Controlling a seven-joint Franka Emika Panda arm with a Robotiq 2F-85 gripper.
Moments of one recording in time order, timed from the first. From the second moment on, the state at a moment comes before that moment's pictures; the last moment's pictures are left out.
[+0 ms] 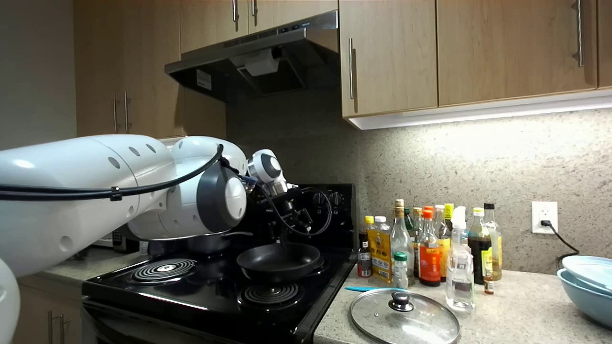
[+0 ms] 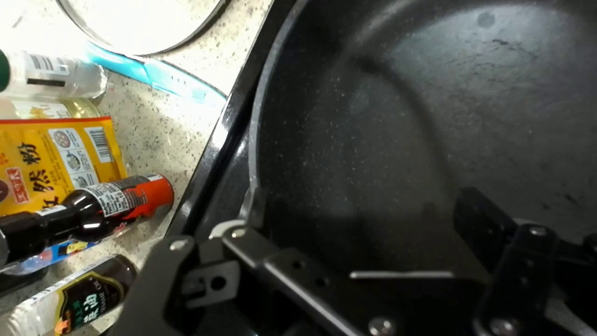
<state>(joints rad) 0.26 1.25 -0.14 -0.35 -0.27 1.52 -0.26</state>
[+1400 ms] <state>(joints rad) 0.25 1.26 -0.14 -0.36 -0.26 1.09 -0.24</state>
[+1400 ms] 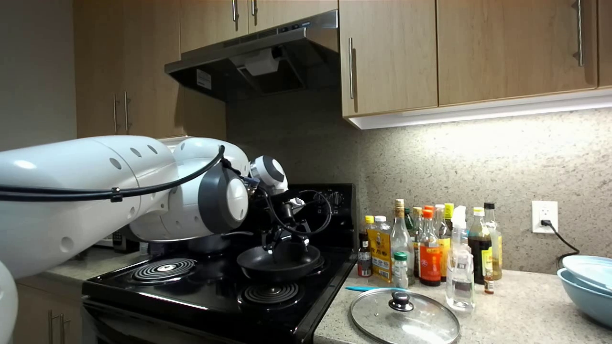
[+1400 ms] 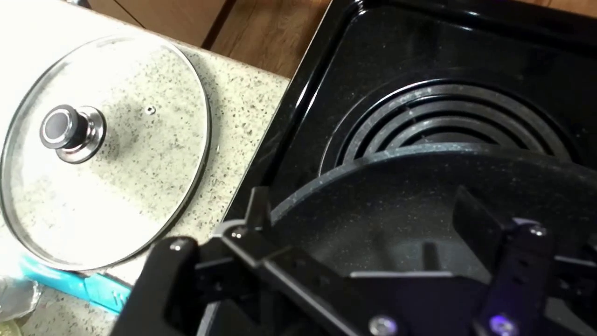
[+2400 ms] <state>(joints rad) 0.11 1.30 -0.07 -0.35 -0.13 1.15 -0.19</state>
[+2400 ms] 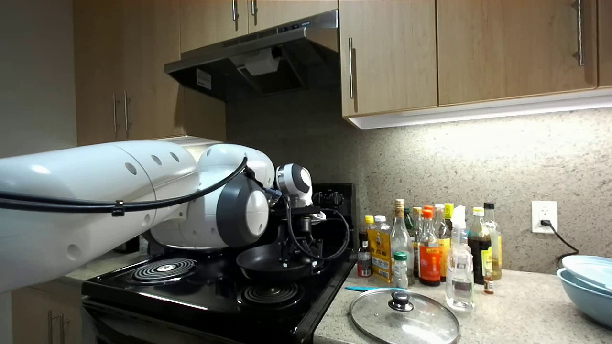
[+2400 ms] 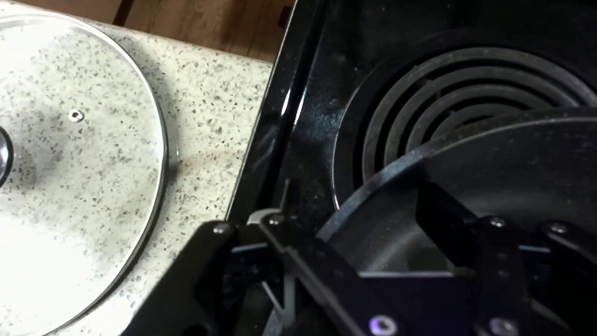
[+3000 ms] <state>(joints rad) 0.11 1.30 -0.09 -0.35 -0.13 1.27 0.01</state>
